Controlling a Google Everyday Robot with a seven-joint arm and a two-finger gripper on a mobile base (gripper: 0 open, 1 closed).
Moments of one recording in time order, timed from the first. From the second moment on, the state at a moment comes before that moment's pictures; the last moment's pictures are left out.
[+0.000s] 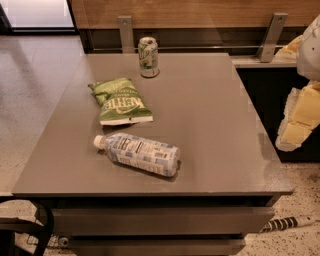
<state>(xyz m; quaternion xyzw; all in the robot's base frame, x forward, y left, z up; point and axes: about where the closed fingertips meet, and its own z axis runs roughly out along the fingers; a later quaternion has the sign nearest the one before) 0.438 -0.215 0.983 -0.60 0.78 -0.04 0.17</state>
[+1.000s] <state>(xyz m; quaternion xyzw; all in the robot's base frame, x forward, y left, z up) 0.463 -0.158 0.969 -0.59 0.79 0.00 0.18</state>
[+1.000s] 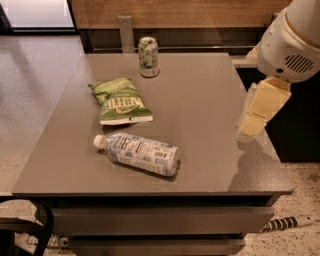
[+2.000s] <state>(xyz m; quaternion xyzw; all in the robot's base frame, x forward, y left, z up) 0.449 -0.040 0.926 -0.62 0.78 0.05 0.12</state>
